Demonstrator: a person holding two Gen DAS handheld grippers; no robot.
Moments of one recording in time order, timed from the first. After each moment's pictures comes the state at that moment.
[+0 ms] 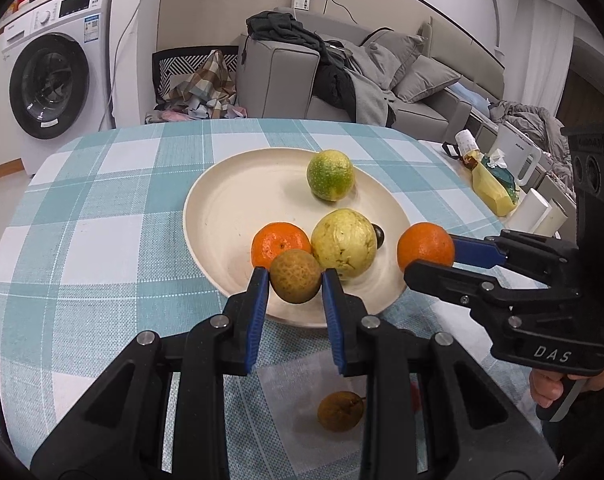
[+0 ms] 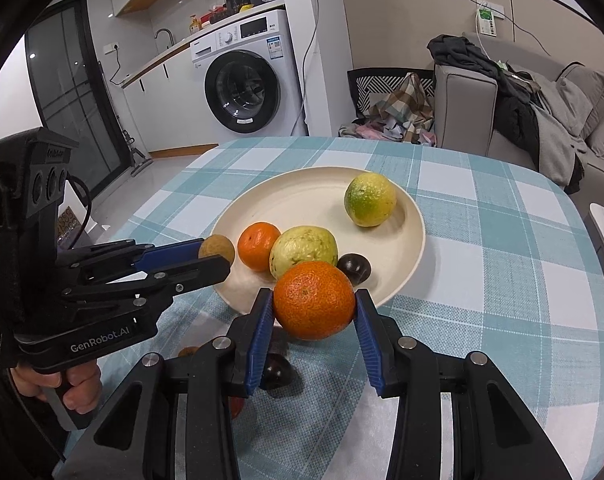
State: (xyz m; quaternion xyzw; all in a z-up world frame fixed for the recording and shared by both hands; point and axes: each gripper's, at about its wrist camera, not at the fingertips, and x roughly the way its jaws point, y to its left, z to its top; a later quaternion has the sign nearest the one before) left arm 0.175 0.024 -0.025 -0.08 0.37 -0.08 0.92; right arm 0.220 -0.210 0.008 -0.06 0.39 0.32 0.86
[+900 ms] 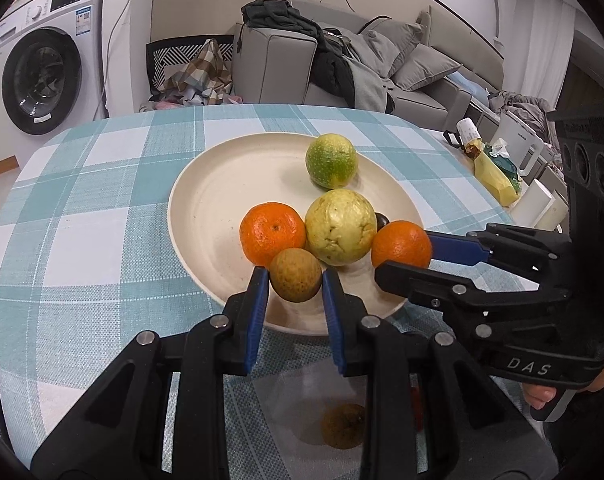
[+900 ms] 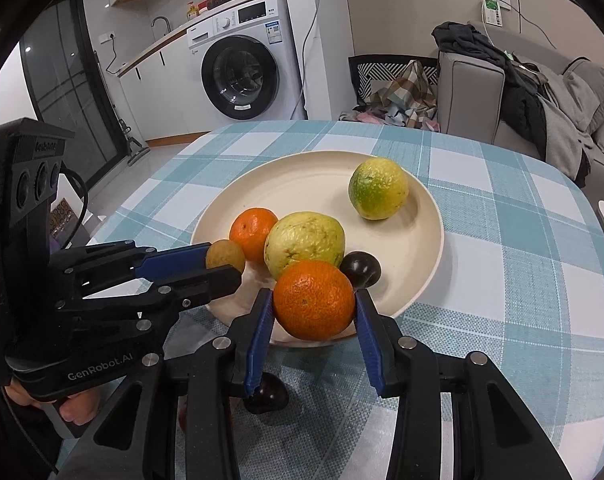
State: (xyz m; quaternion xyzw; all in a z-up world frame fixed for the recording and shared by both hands) left arm 0.193 0.021 -0.042 -0.08 0.39 -0.08 0.92; right arm 0.239 -0.192 -0.012 -0.08 0.41 0.31 0.85
